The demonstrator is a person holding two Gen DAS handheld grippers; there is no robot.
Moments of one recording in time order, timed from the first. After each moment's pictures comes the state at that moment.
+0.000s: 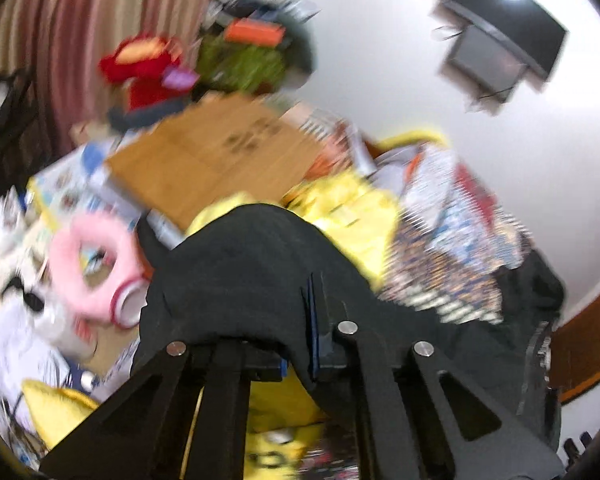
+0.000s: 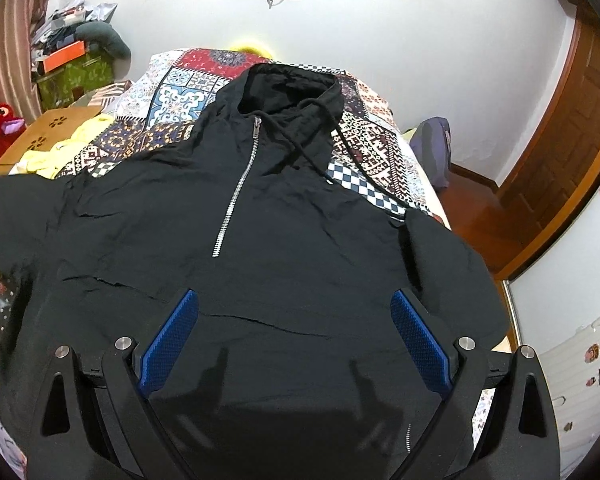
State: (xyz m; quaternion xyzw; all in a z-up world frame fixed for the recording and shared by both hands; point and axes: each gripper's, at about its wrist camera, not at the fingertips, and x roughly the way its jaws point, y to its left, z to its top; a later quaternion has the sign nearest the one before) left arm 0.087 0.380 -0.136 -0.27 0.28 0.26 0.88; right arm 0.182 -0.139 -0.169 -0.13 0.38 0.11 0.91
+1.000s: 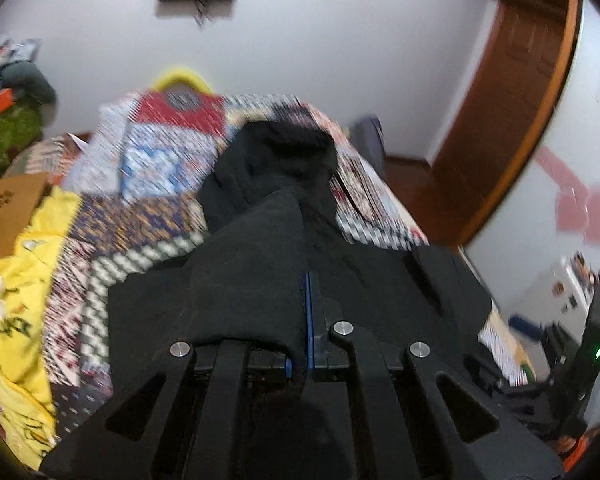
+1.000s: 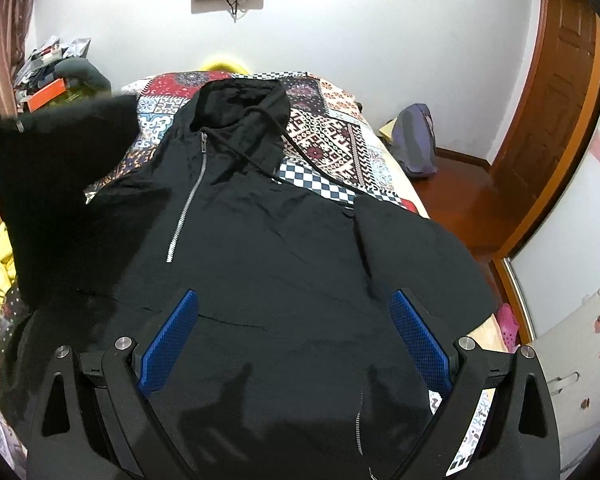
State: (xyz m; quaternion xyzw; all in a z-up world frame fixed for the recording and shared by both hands) left arm 0.250 0.034 -0.110 -0.09 0.39 -0.09 0.91; right arm 0.184 -0.210 -0.163 -0.07 0.38 0.09 0.92
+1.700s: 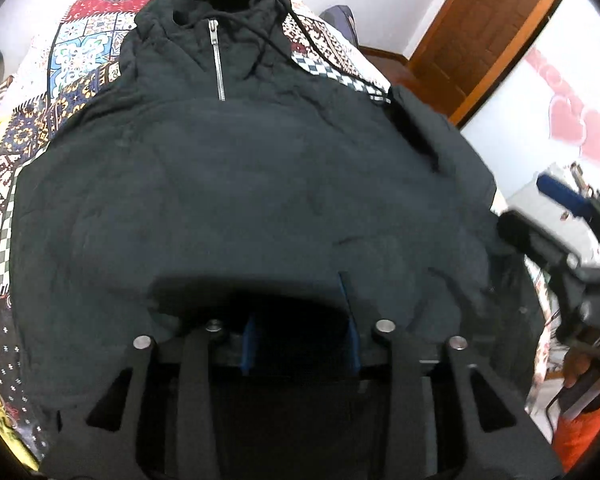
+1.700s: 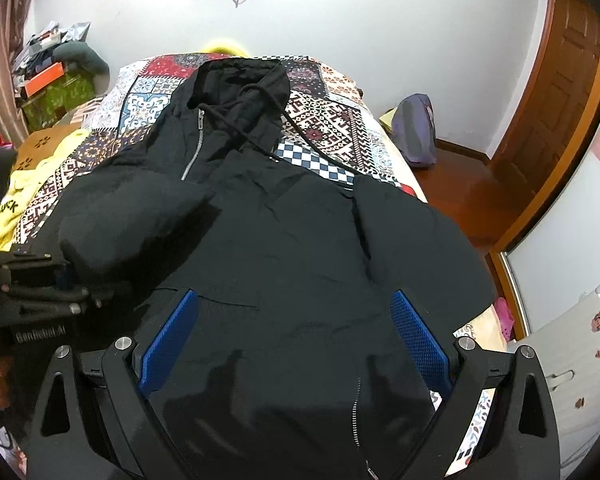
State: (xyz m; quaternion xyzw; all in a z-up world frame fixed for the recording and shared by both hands) left arm 0.223 -0.026 -0.222 -0.05 0.53 -0.15 0.83; right arm 0.183 -0.210 -0.175 -0.09 0.40 0.09 0.91
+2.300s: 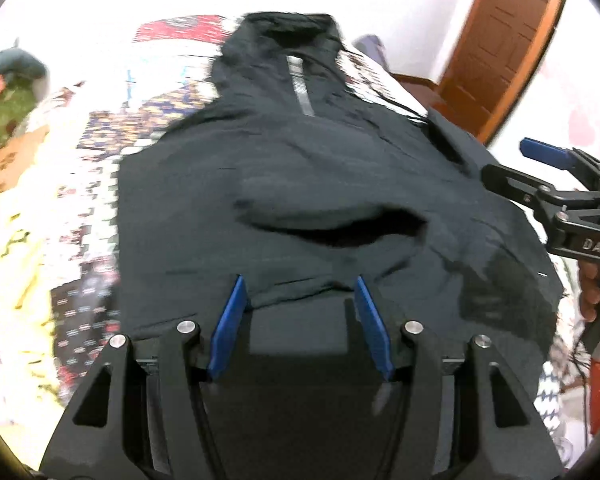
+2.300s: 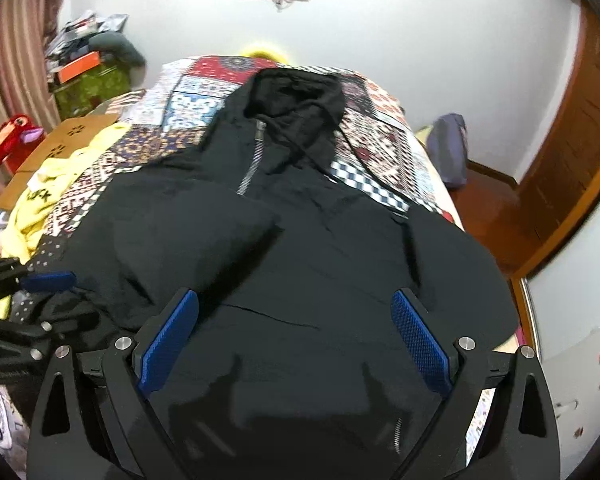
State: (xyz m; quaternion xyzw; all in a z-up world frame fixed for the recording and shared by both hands) left arm 0.156 0.055 -0.186 -0.02 0.48 -0.07 0.88; right arm 0.177 -0.159 -0.162 -0.11 0.38 0.16 0.90
